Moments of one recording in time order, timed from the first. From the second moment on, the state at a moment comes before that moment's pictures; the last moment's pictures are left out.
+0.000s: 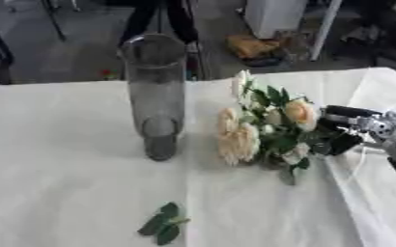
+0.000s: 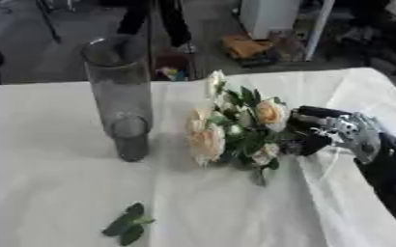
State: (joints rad) left arm -0.50 0.15 -0.11 -1.98 0.20 -0.25 0.07; right arm -0.85 -0.76 0.14 -0.75 0.52 -0.54 0.50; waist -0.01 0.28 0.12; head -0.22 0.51
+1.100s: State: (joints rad) left arm -0.50 0.15 -0.11 -1.98 0.20 -0.25 0.06; right arm -0.88 -0.83 0.09 -1.00 0.04 -0.28 0.80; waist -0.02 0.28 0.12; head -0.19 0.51
